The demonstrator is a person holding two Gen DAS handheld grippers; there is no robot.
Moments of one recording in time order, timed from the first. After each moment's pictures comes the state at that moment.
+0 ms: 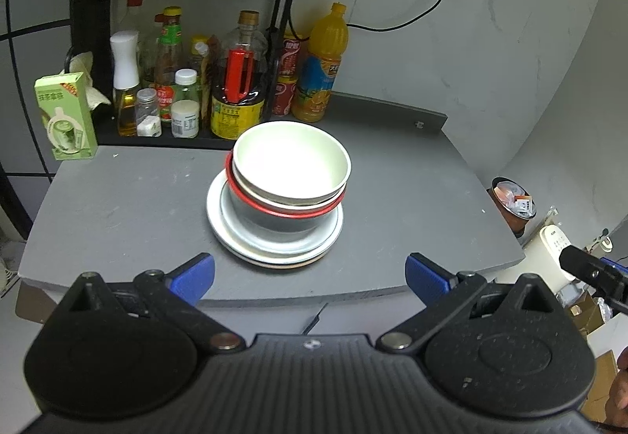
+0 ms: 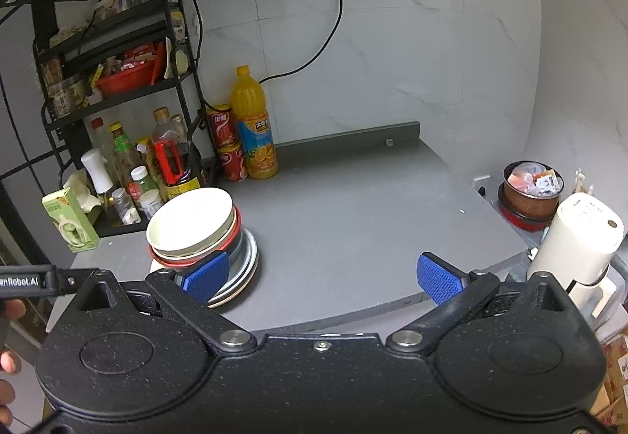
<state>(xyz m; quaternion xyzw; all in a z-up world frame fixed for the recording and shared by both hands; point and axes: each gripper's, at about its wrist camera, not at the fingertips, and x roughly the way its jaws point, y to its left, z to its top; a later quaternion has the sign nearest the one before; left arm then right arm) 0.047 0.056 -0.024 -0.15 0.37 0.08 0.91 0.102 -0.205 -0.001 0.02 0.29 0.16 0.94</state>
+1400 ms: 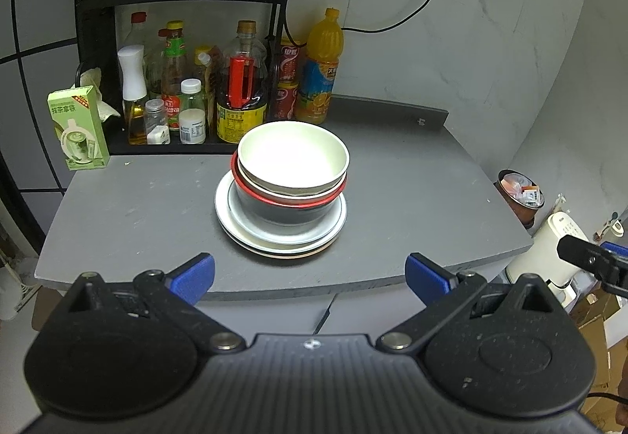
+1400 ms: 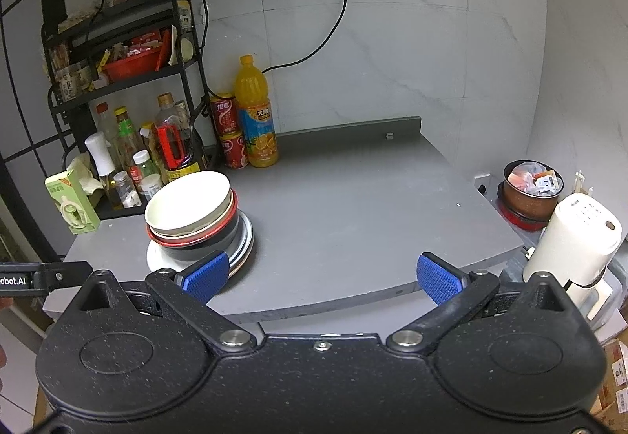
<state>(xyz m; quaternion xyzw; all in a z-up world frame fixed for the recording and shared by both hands) 0.025 0.038 -0.023 -0.12 0.36 0.09 0.92 0.093 -0.216 -0.009 0.00 0.30 0.17 0.94</state>
